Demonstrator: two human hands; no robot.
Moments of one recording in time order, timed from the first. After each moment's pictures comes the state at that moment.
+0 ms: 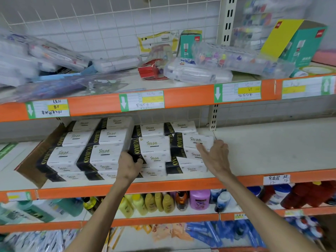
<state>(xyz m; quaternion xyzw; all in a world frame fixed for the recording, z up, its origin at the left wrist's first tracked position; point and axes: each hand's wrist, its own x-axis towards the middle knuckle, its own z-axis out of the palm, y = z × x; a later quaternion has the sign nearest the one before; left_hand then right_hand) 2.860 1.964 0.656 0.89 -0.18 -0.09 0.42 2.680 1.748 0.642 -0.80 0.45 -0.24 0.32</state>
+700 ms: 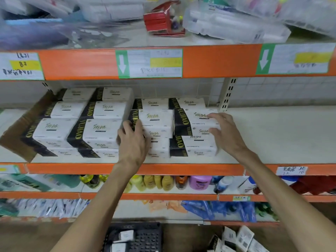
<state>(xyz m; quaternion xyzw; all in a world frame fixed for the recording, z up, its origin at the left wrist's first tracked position) 2.859 1.944 0.634 0.94 -0.29 0.13 0.10 2.695 1.711 0.638 -0.88 0.28 -0.18 0.32</state>
